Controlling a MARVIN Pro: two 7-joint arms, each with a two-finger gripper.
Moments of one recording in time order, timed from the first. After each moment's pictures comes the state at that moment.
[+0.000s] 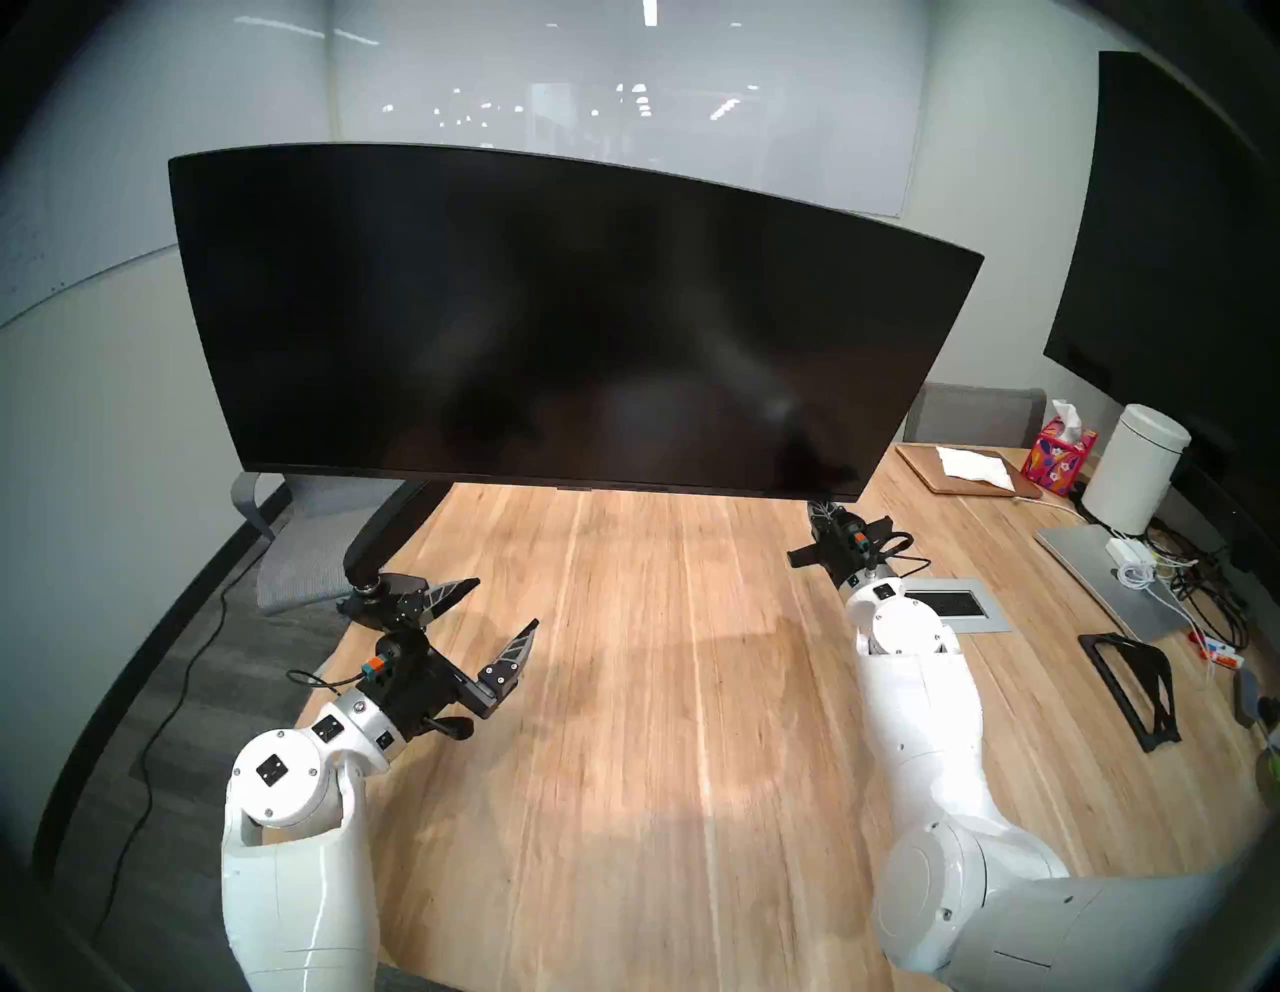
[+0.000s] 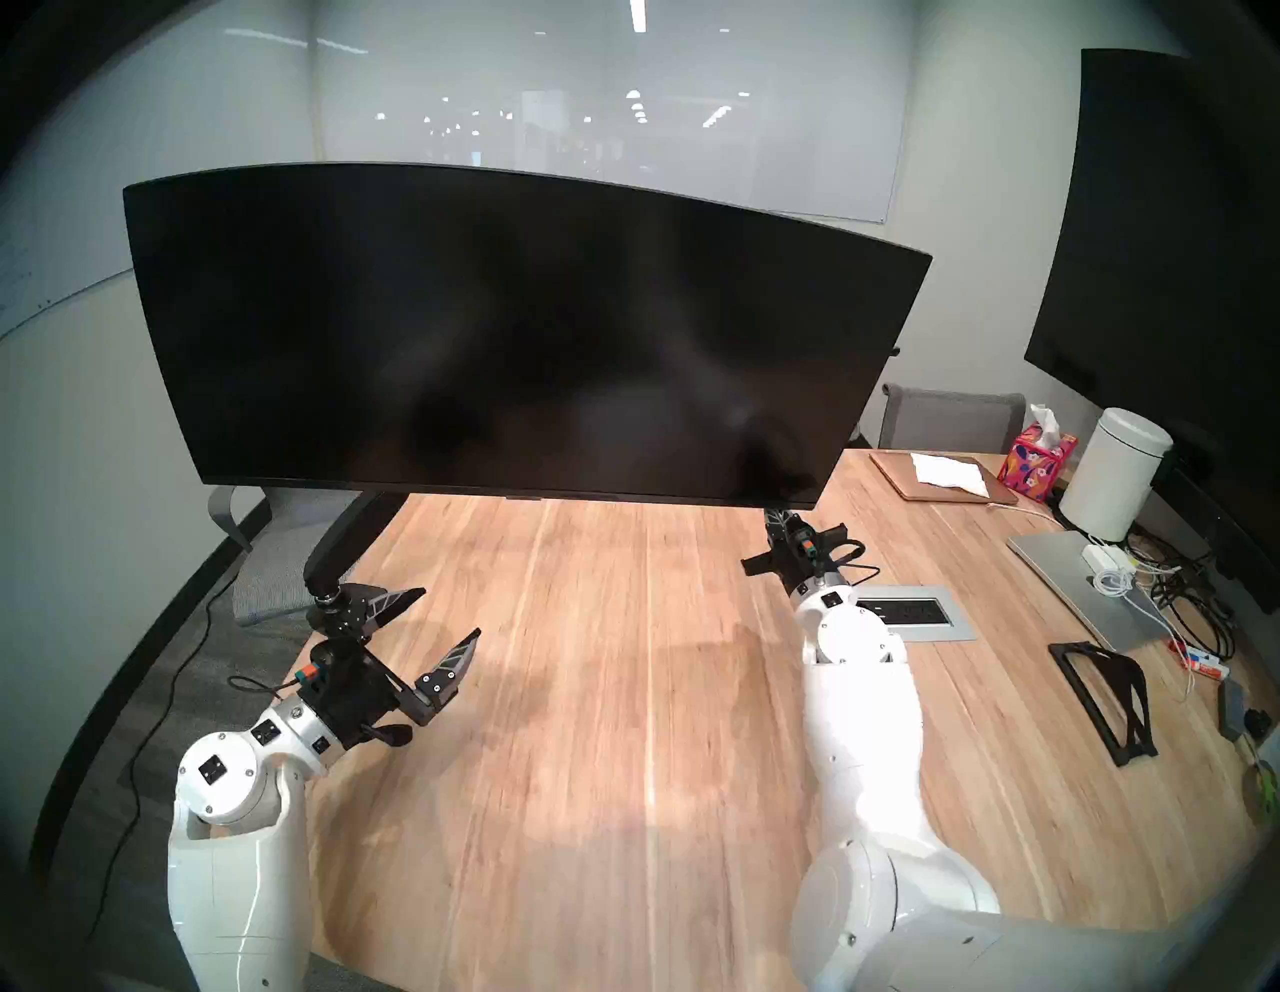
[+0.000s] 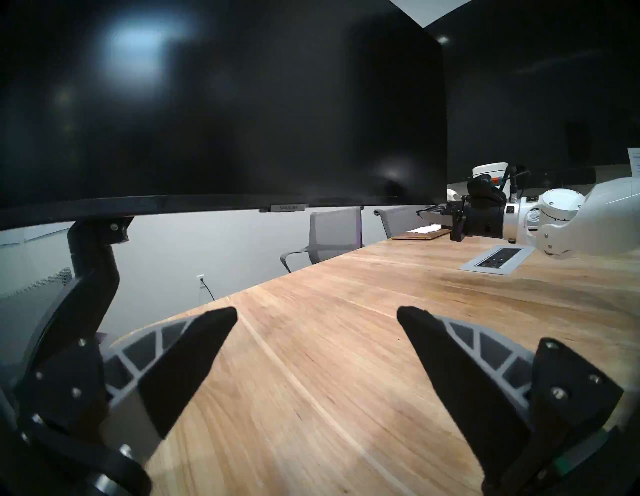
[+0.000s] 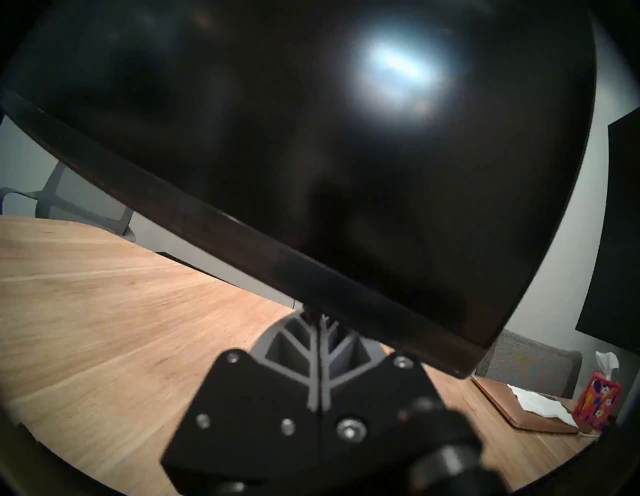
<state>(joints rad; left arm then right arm) 1.80 -1.66 -1.97 -1.84 0.06 -0.17 -0.96 -1.09 -1.58 1.94 -0.95 -0.47 -0.50 0.36</state>
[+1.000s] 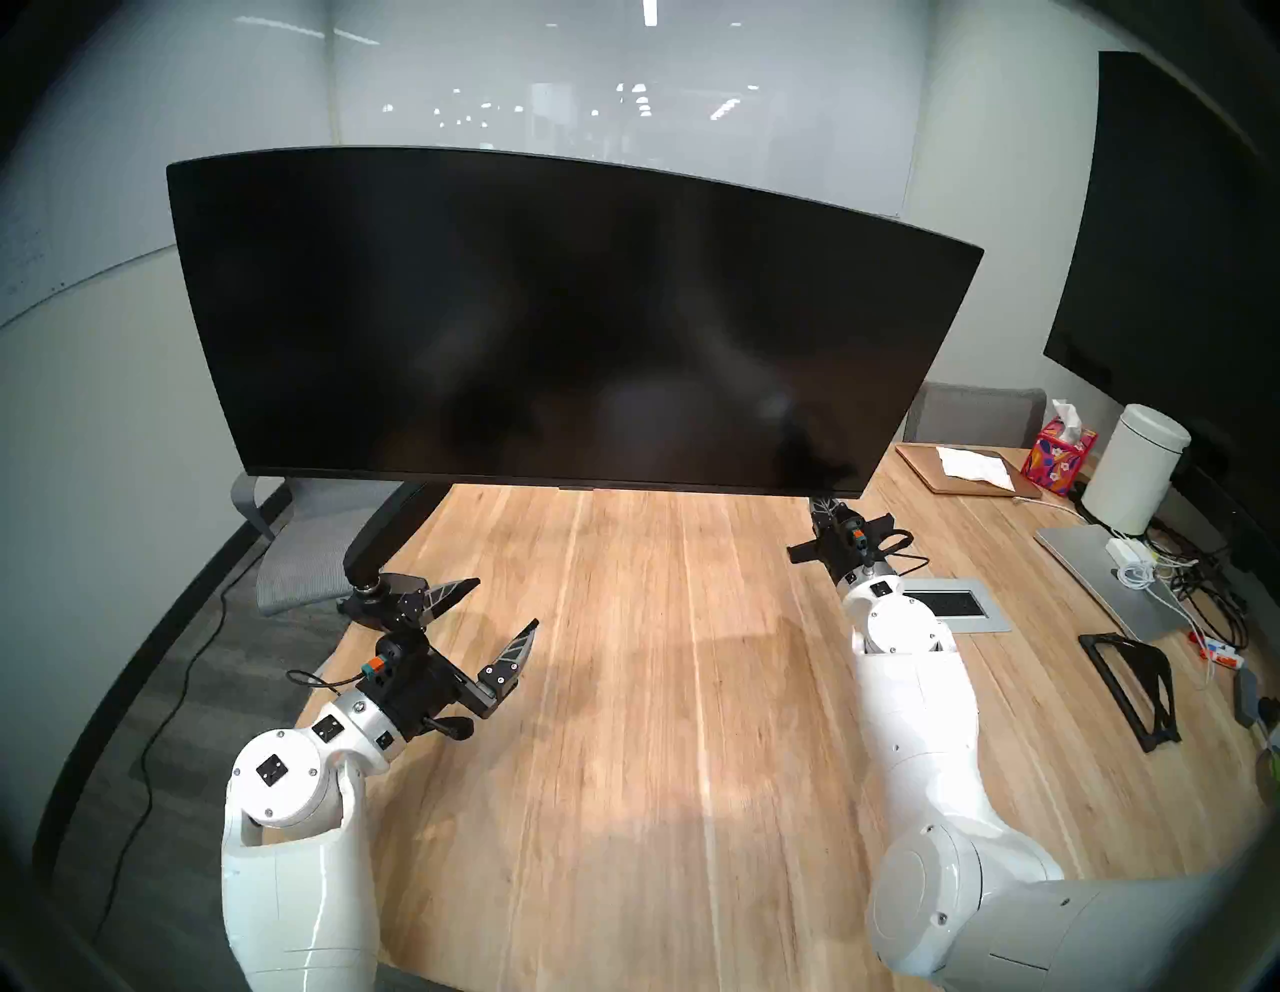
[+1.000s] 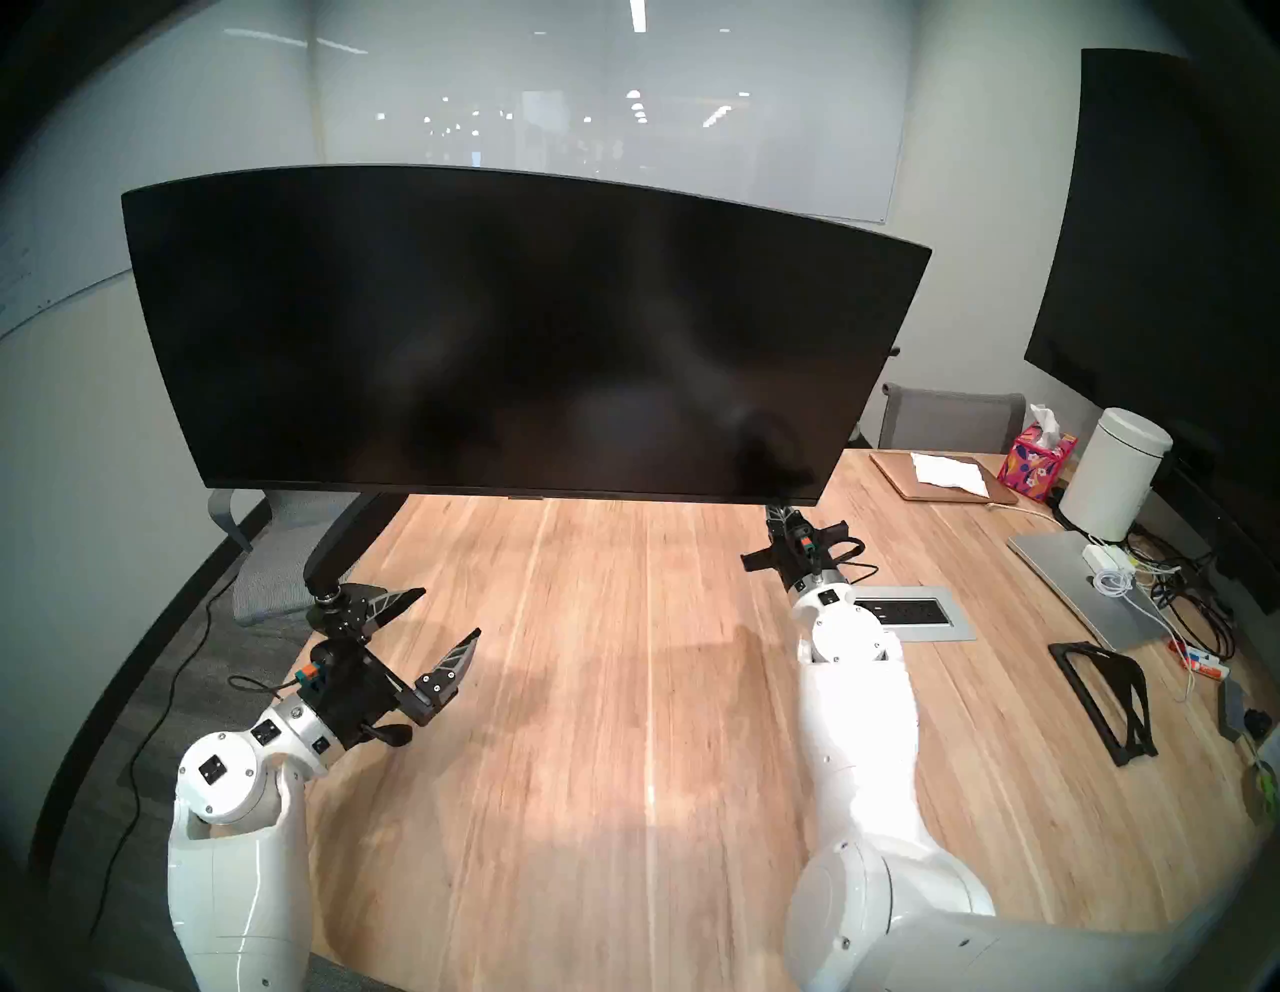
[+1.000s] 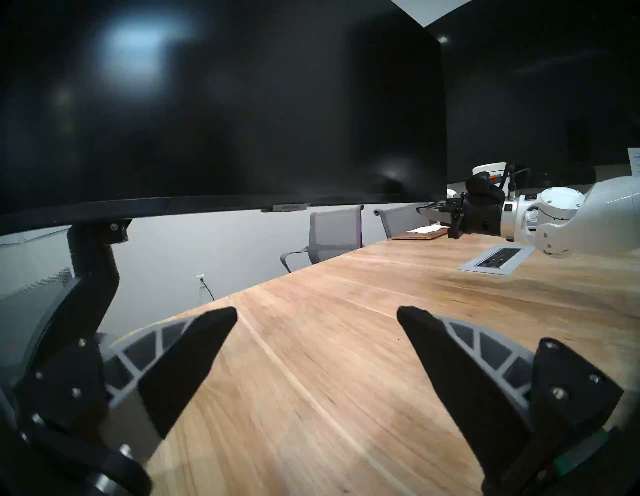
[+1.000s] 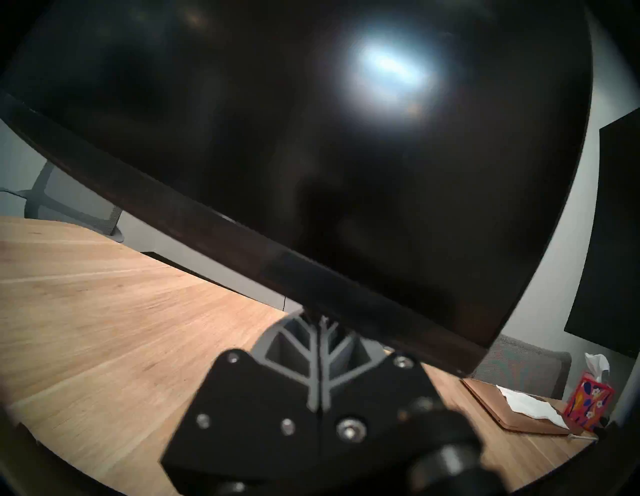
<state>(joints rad) 1.80 -1.66 -1.97 -1.84 0.06 -0.18 -0.96 -1.09 -1.59 1.94 -0.97 -0.49 -0.49 0.32</state>
